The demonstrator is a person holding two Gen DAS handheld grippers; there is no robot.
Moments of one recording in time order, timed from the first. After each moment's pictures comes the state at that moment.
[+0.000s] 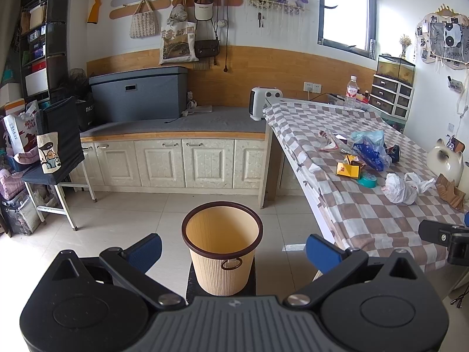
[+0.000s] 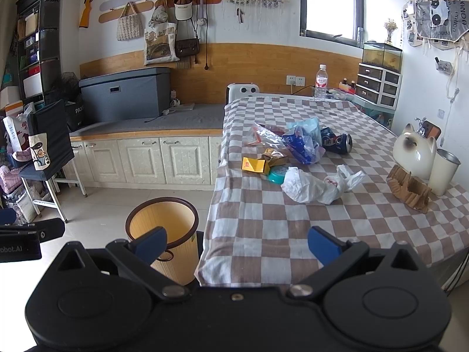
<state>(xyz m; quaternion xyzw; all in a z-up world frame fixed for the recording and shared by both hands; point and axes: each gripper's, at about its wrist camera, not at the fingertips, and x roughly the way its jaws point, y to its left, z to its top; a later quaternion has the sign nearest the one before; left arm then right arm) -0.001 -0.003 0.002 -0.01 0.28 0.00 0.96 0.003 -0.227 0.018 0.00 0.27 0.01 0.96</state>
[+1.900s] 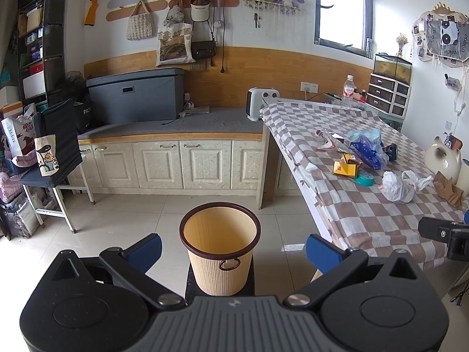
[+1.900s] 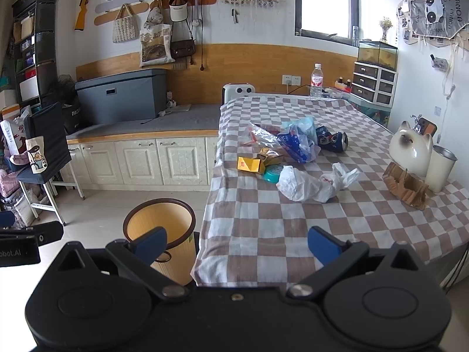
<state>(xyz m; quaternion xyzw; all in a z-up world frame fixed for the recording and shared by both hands) -0.002 -0.009 -0.001 -0.01 0.28 0.00 0.96 0.000 -0.235 0.019 0.01 0.26 0.01 0.96</state>
